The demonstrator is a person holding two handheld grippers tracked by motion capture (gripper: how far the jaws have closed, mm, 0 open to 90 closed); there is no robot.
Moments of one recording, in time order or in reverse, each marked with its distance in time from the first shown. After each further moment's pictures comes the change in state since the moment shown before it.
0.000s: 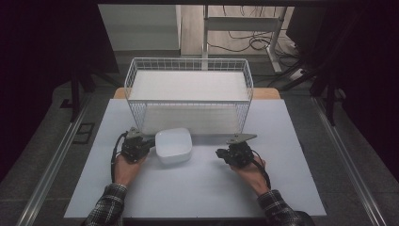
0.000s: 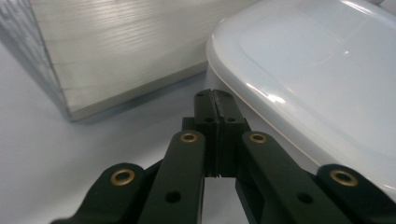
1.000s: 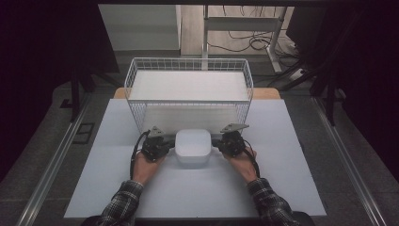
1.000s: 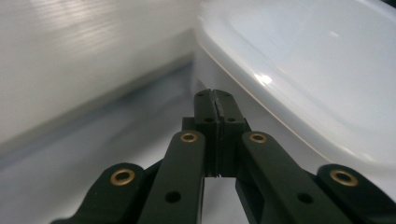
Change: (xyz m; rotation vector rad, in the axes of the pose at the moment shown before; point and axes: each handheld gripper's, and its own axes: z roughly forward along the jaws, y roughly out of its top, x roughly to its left) left arm -0.041 0.019 0.041 0.014 -0.103 0.066; right arm -0.021 0.020 0.037 -0.022 -0.035 0.064
